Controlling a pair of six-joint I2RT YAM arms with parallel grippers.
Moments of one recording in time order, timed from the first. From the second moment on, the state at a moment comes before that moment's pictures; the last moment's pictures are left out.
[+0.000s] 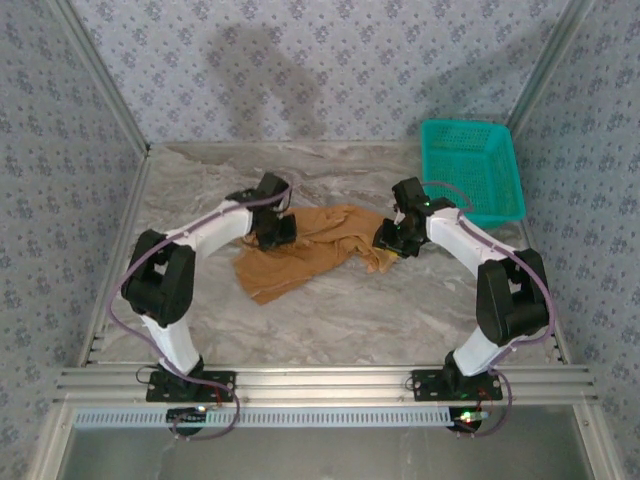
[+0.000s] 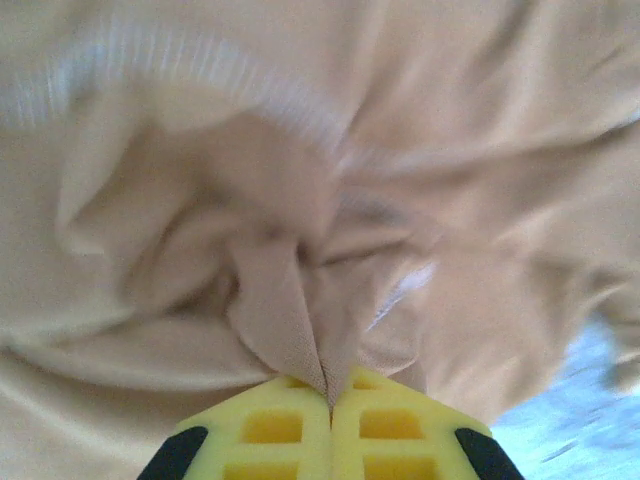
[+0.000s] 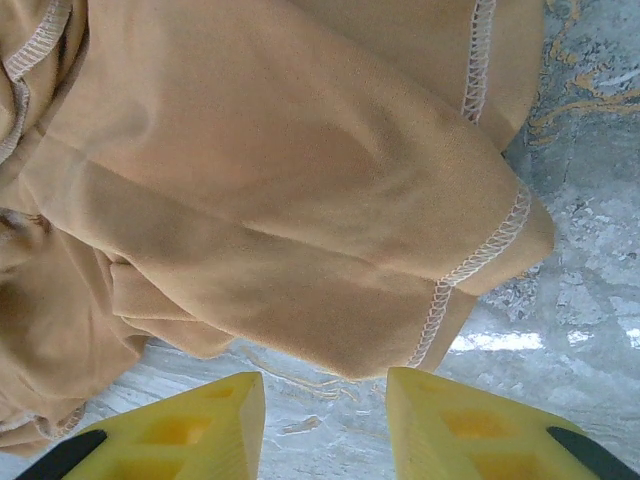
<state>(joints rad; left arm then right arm) -0.51 1.81 1.38 -0.71 0.14 -0.66 0.33 1.61 1.13 -0.74 -0.22 0.60</state>
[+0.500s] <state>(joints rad) -0.39 2.01 2.13 -1.00 0.03 -0.54 0.35 1.62 1.07 -0.69 -0.17 0.59</state>
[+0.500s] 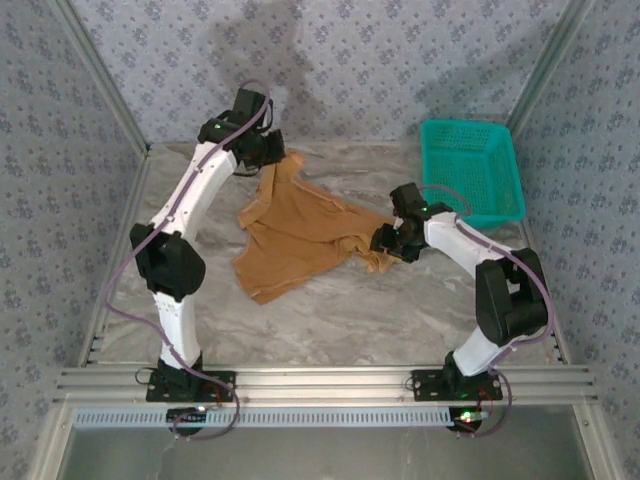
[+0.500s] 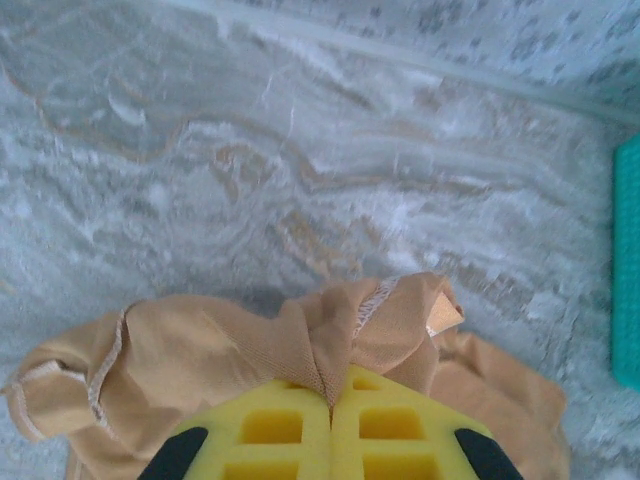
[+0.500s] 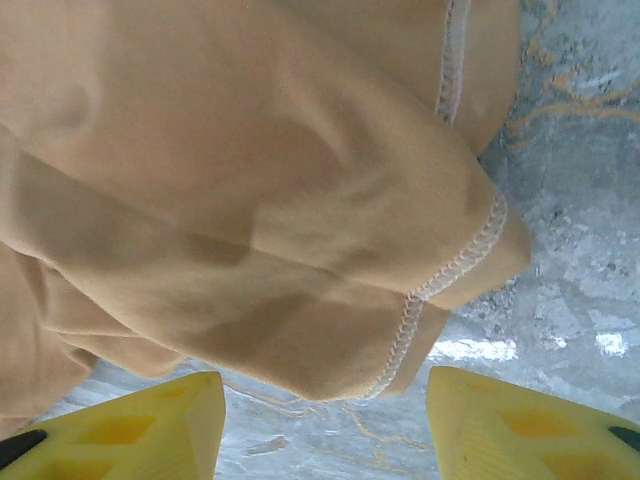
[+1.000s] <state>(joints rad) -0.36 1.91 1.91 -1.00 0.03 -0.54 0.40 1.69 0.97 -0.60 -0.12 0.61</state>
